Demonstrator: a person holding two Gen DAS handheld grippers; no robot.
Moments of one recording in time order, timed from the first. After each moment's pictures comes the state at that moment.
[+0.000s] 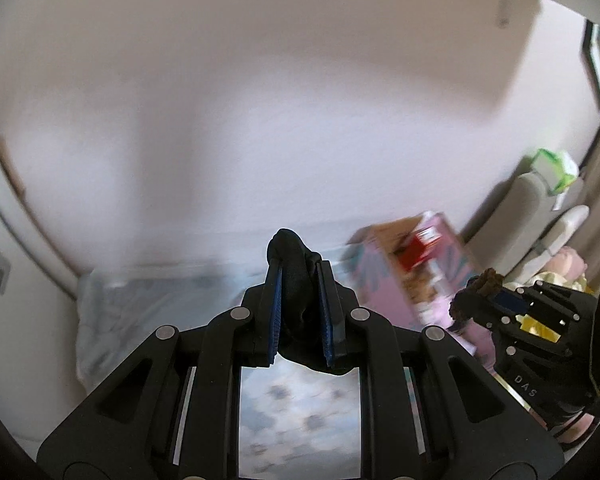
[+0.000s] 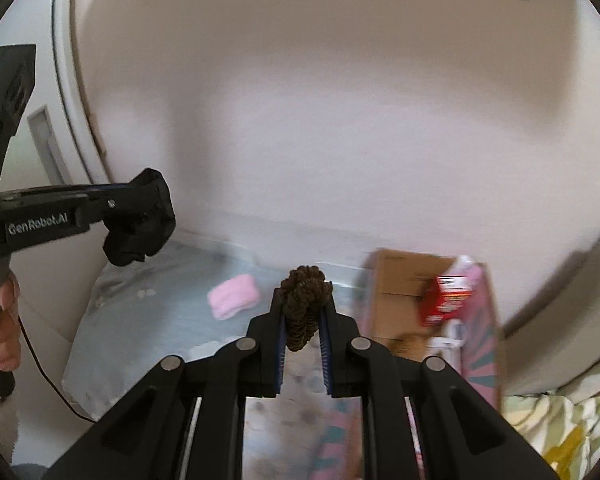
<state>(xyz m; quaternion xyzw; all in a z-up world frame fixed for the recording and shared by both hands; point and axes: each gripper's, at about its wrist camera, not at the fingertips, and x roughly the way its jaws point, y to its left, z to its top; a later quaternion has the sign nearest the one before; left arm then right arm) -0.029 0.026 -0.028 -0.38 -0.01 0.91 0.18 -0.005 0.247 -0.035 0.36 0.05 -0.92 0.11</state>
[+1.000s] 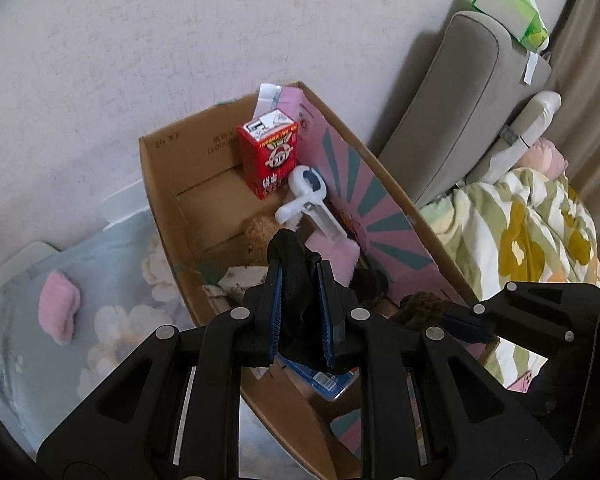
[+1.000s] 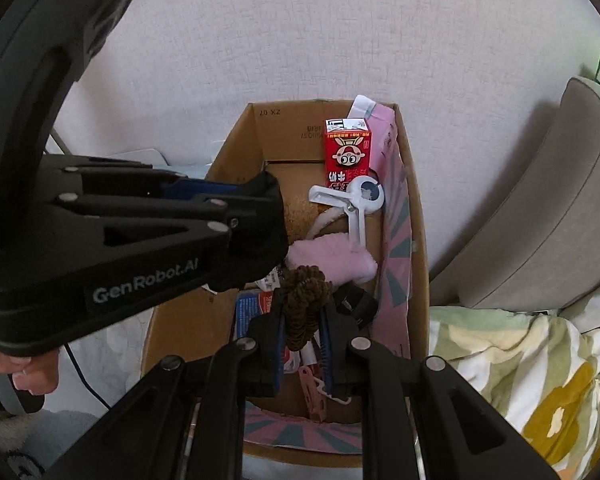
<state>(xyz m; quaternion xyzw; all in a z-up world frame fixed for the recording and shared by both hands) -0.034 0.252 -0.166 -0.50 0.09 0.82 0.28 -0.006 0.383 -0.144 0.49 0.00 -0.87 0.09</state>
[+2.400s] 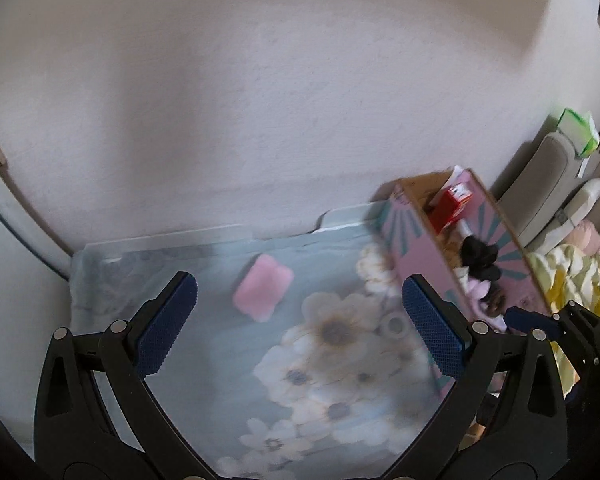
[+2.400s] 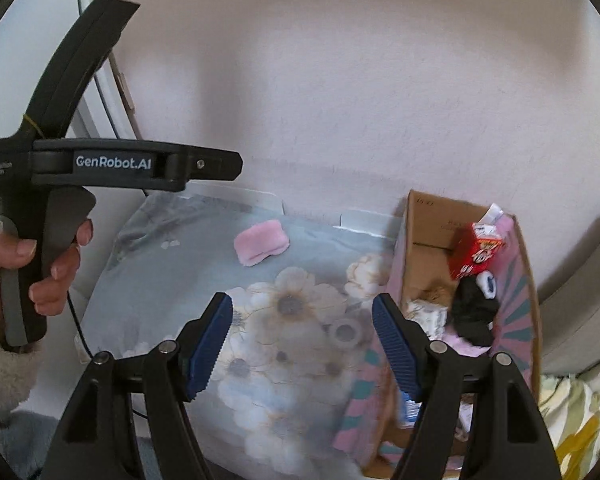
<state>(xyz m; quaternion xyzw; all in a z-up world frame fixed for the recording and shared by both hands) -0.052 0.007 -0.107 -0.44 0.02 0.88 0.15 0.016 0.224 -0.092 0.41 0.04 -0.90 0.16</state>
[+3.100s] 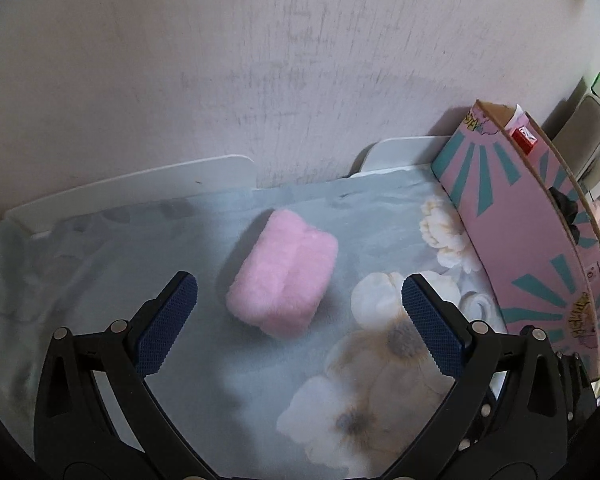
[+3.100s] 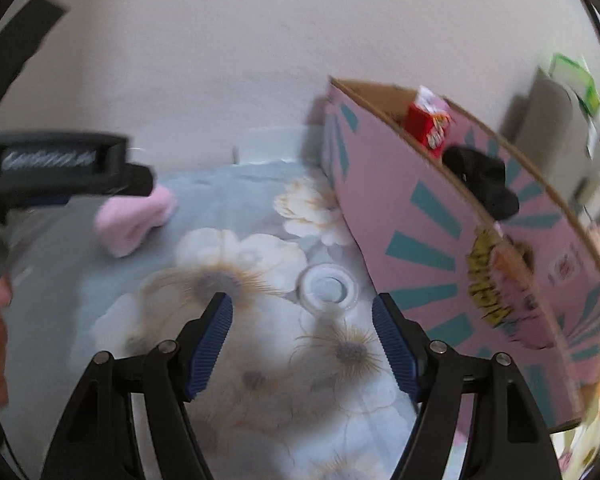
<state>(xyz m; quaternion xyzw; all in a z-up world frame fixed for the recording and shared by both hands) -0.117 -0.002 -0.254 -0.49 0.02 0.85 0.19 -0.024 0.184 -0.233 0.42 -0.02 -0.89 -0.15</state>
